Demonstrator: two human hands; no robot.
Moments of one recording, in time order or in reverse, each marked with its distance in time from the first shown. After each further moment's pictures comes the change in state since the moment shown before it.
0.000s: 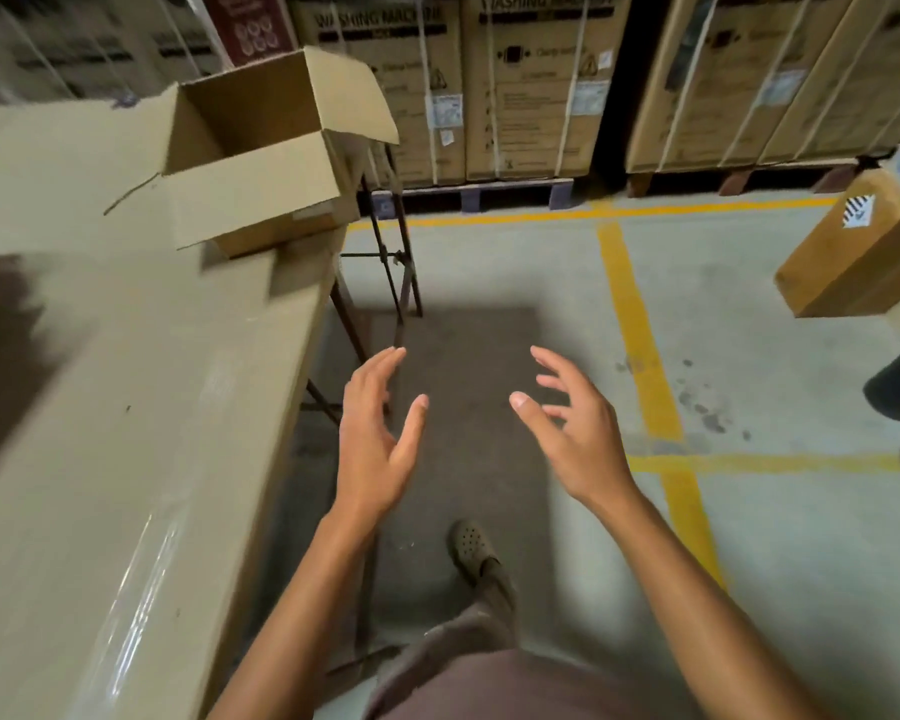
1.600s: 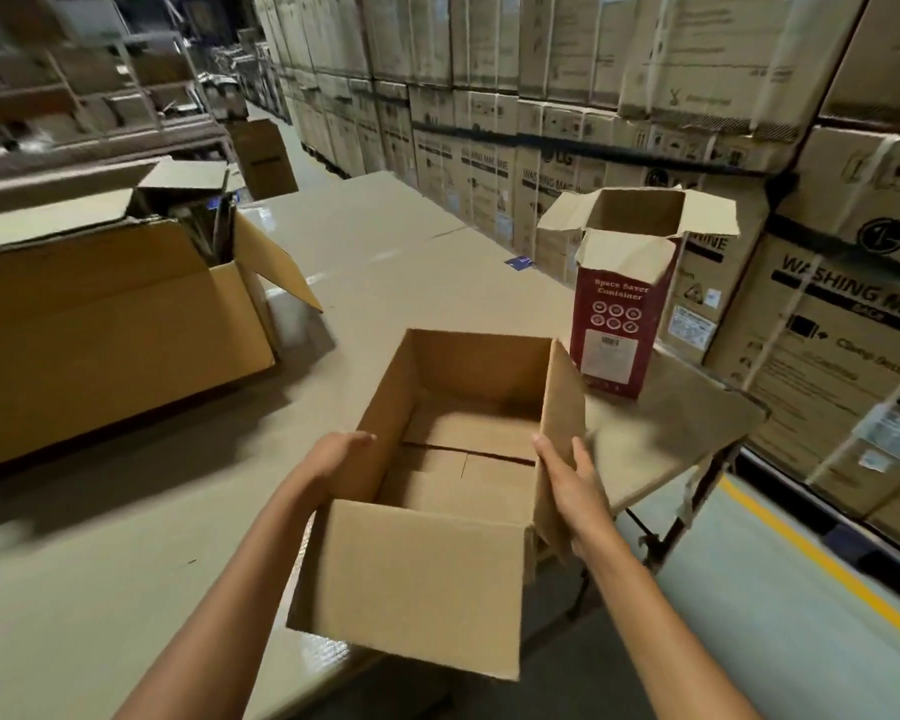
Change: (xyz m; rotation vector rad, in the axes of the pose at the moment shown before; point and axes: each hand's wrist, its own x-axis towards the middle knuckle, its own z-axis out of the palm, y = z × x) left_hand 0.366 -0.170 -0.159 -0.043 0.696 -1.226; right_hand 0.545 -0.096 0.280 0.034 -0.896 0.352
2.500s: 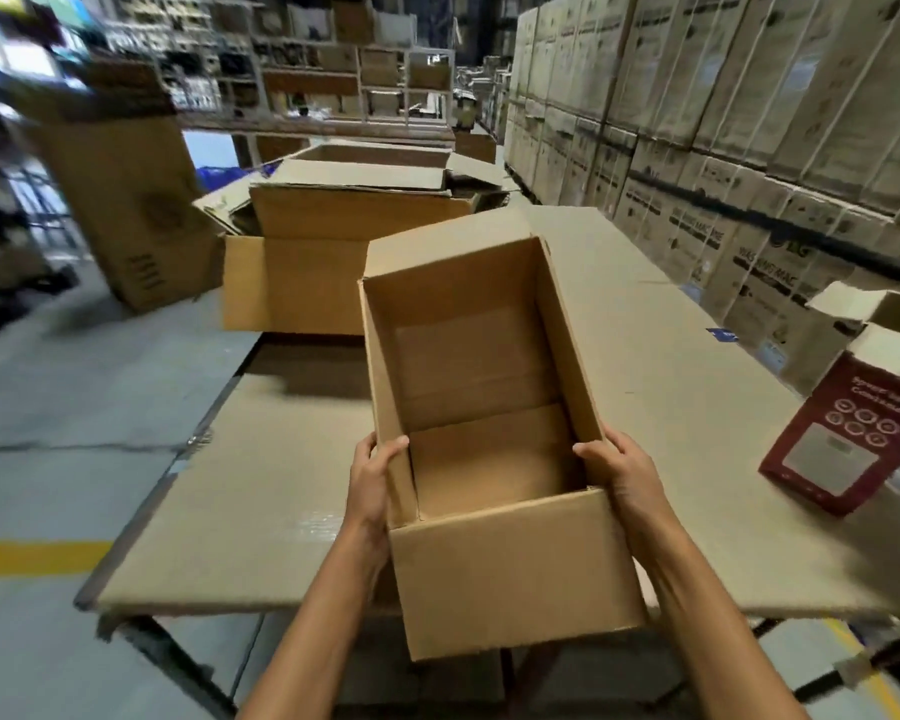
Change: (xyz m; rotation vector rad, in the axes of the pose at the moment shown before) left_hand -0.173 -0.123 -0.092 -0.936 0.463 0.150; right_hand -0.084 -0.025 0.129 -0.165 -0.517 -0.384
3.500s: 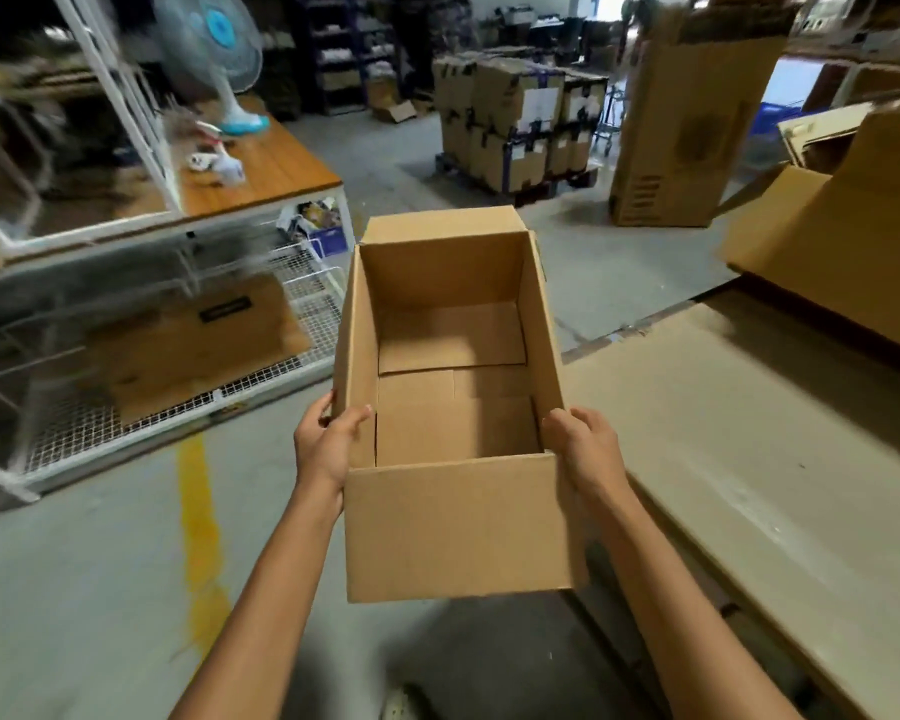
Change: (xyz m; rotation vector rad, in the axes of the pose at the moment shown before) left_hand -0.306 -0.005 -0.282 -0.101 1.309 0.210; right_hand -0.177 0.040 0.324 -0.198 -0.960 -0.029
